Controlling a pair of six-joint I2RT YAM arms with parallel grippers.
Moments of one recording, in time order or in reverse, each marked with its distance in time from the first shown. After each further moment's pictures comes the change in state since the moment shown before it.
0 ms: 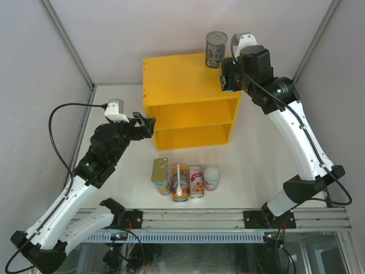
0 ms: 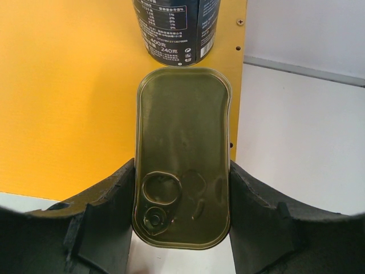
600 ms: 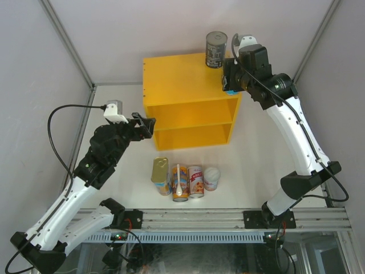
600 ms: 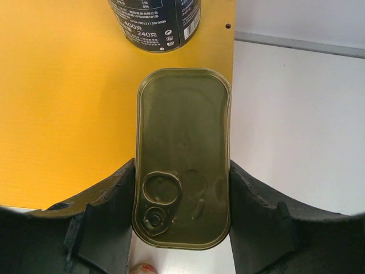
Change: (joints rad) left arm 0.000 -0.014 -0.013 0.005 0.000 -0.024; right arm -0.029 0.053 0.045 -0.084 -0.004 0.059
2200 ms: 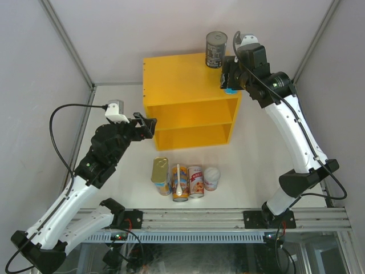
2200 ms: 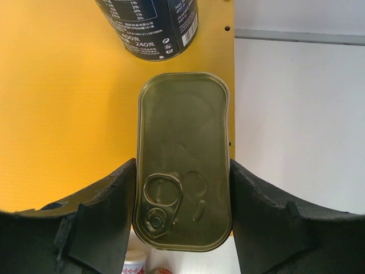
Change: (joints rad) left arm 0.000 0.010 0.000 -0.001 0.008 0.002; right arm -0.005 0.020 0.016 0.002 0.008 0.079
